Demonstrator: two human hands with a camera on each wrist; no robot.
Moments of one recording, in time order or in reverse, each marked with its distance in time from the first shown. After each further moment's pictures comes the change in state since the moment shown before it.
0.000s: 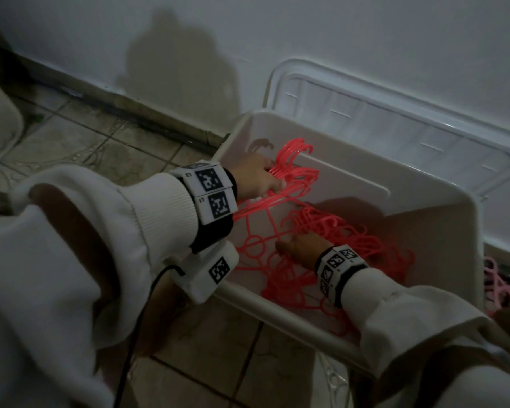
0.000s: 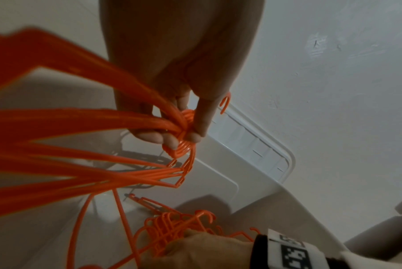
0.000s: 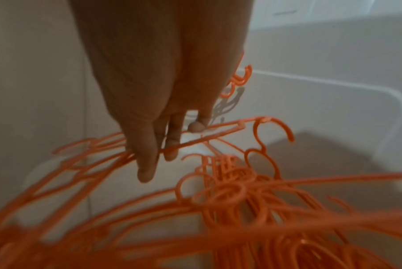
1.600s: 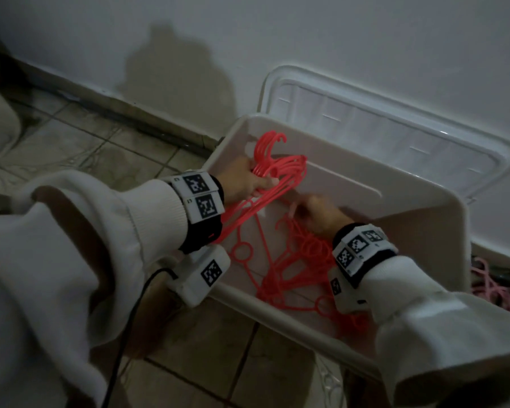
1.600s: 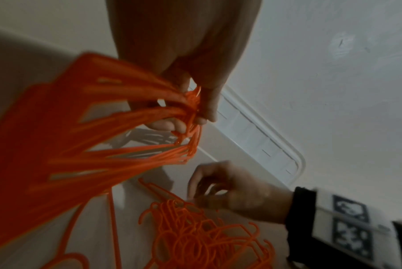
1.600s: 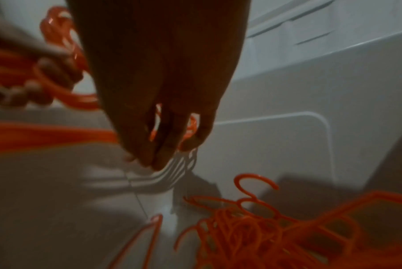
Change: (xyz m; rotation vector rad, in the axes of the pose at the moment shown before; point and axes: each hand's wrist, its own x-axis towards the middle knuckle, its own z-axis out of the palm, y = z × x) left_hand -0.003 -0.009 0.001 -0.093 0.114 0.090; right_hand -0.013 0.036 -0.044 0.530 0.545 -0.046
